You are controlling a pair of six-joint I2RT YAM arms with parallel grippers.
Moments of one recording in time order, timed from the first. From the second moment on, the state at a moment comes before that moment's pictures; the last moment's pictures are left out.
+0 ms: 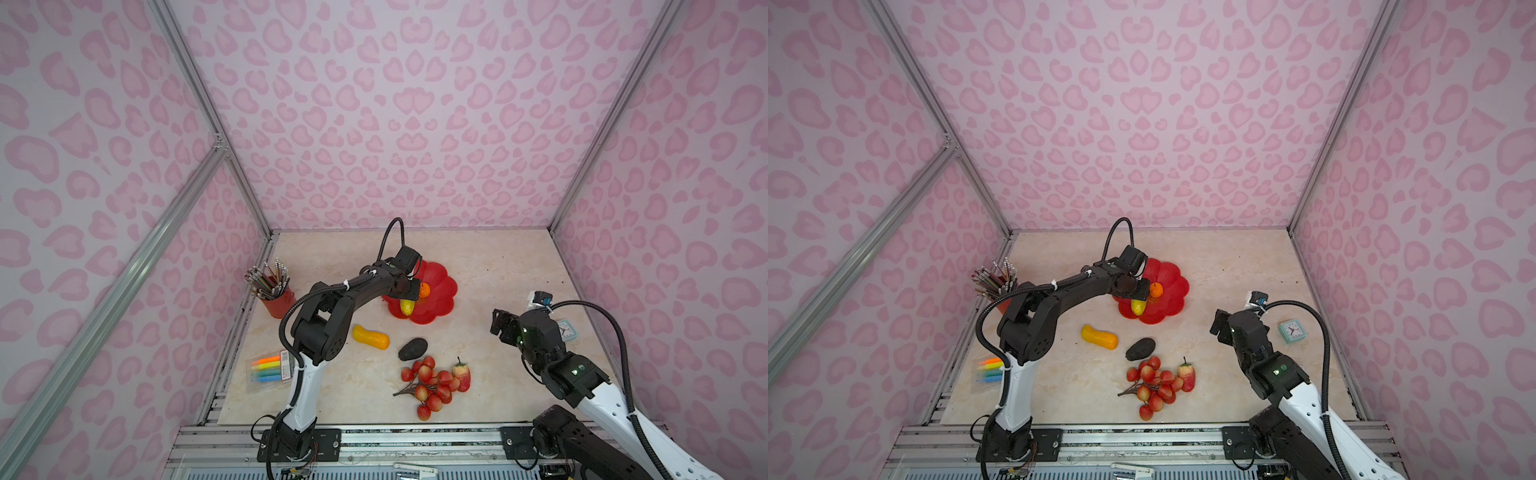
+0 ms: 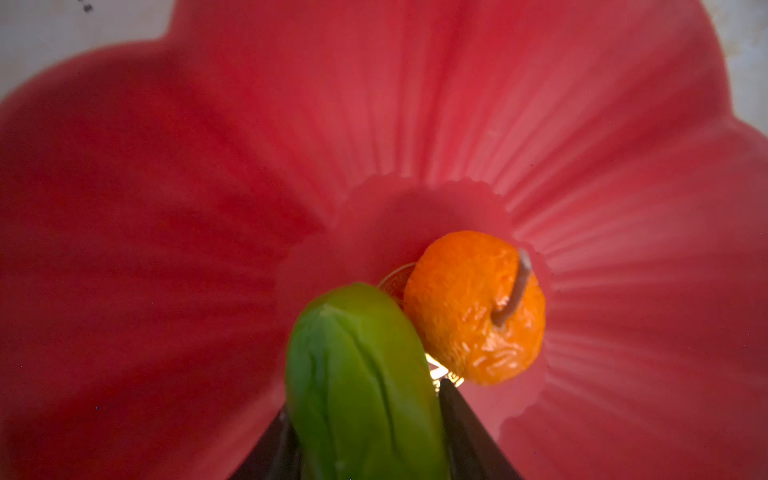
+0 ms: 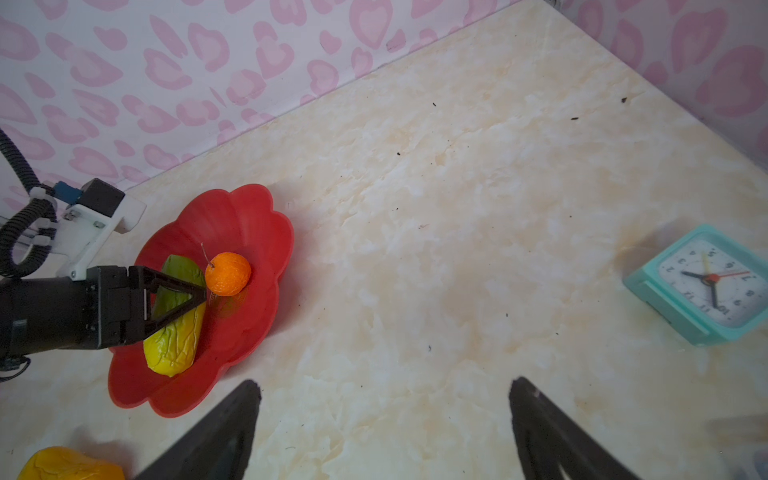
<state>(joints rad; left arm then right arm) -0.60 2.16 1.63 -0.56 0.03 -0.35 0.49 0.72 0.55 -0.46 0.42 0.66</state>
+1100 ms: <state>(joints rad) -0.42 0.90 0.82 -0.26 -0.32 -0.45 0.91 1.57 0.89 -0.27 0.23 0.71</state>
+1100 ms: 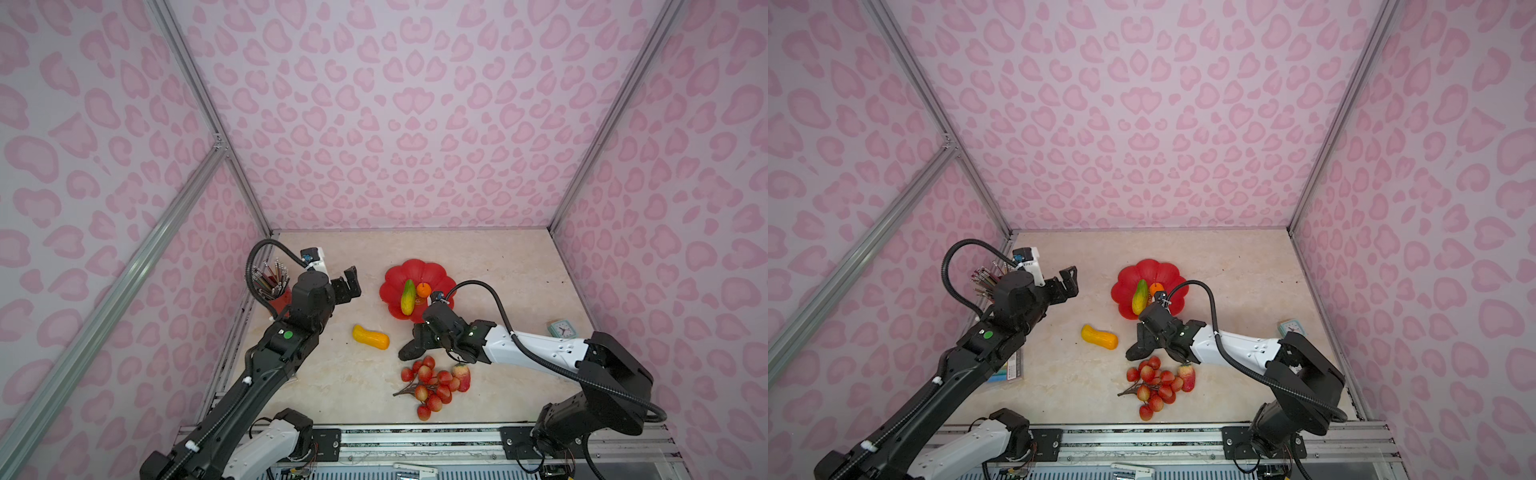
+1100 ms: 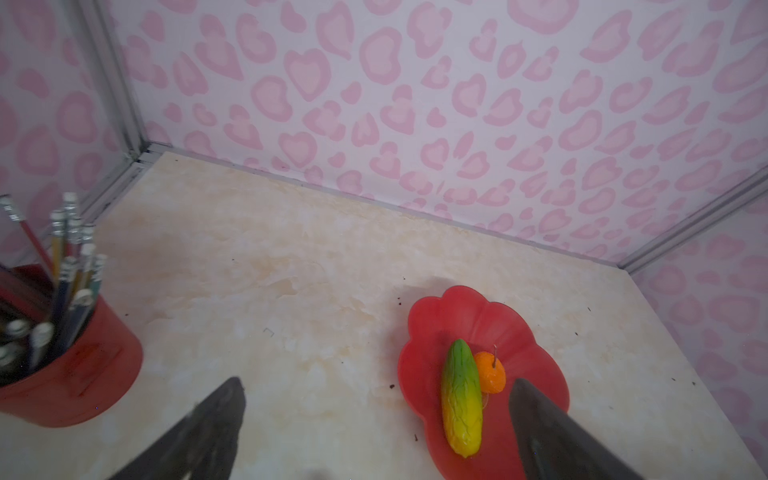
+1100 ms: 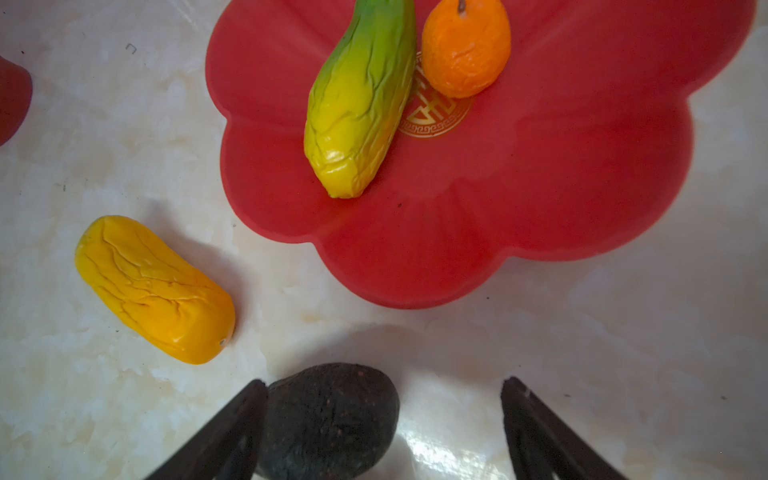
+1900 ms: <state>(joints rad) -0.40 0.66 0.71 -0.30 -0.49 -0.44 1.09 1.89 1.18 -0.37 0.25 0.72</state>
